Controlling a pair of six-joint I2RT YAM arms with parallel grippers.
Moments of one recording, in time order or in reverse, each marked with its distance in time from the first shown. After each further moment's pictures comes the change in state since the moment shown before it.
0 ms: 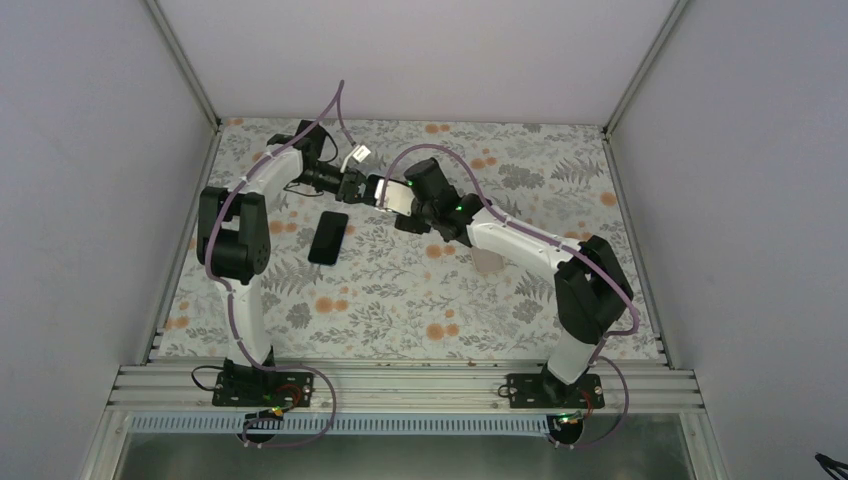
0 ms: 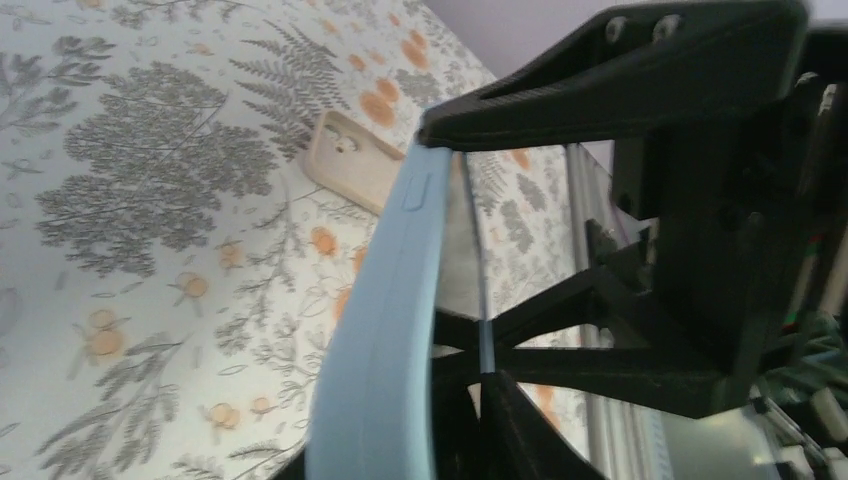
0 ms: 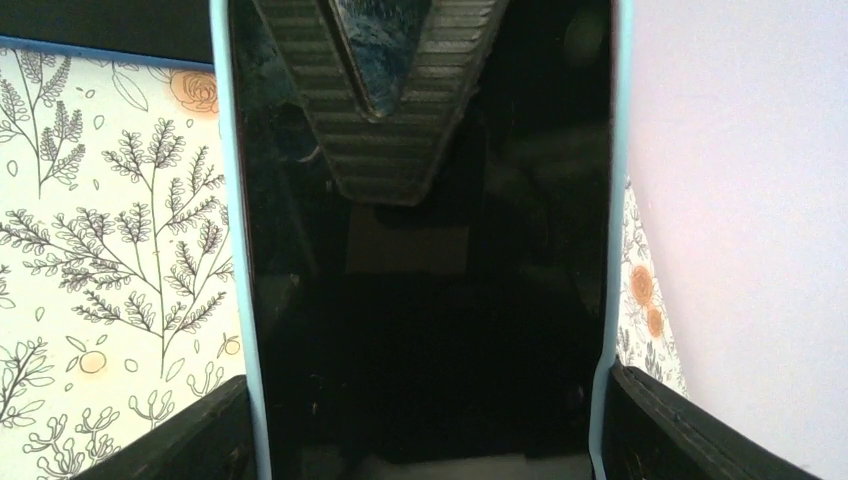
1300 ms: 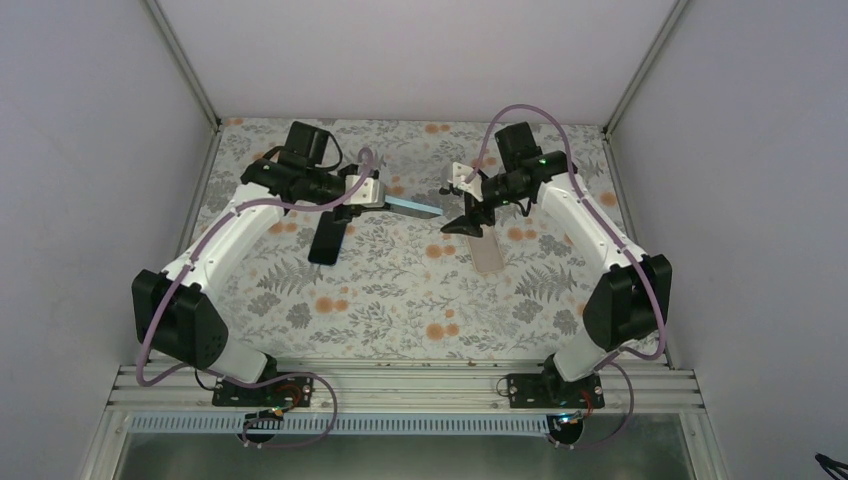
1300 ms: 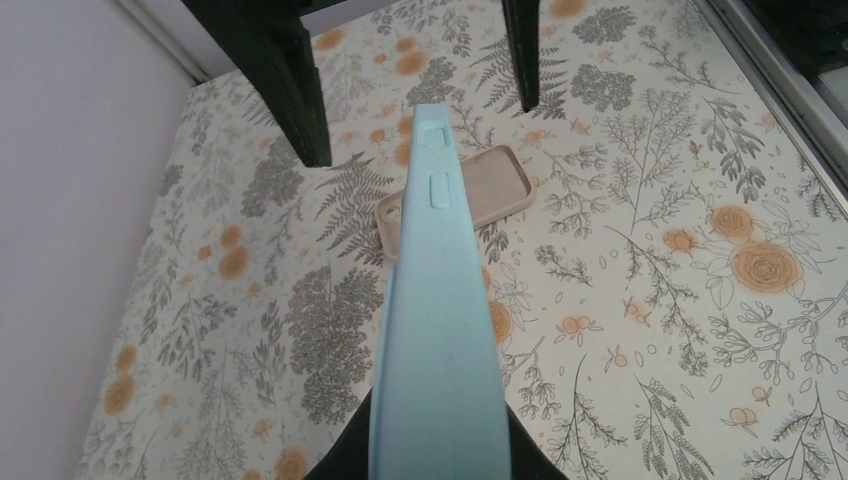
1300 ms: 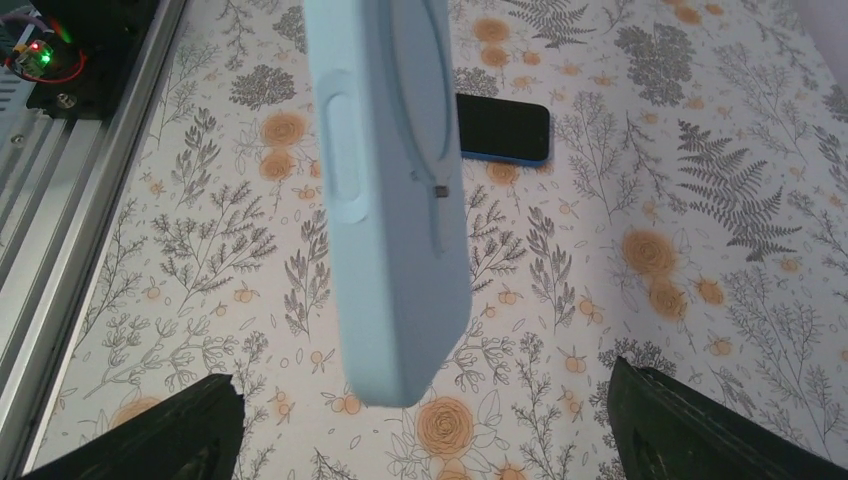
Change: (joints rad) left arm -0.195 -0.577 -0.283 0.194 -0.365 0.574; right arm -0.423 -0.124 0.156 -0.659 -0.949 -0.323
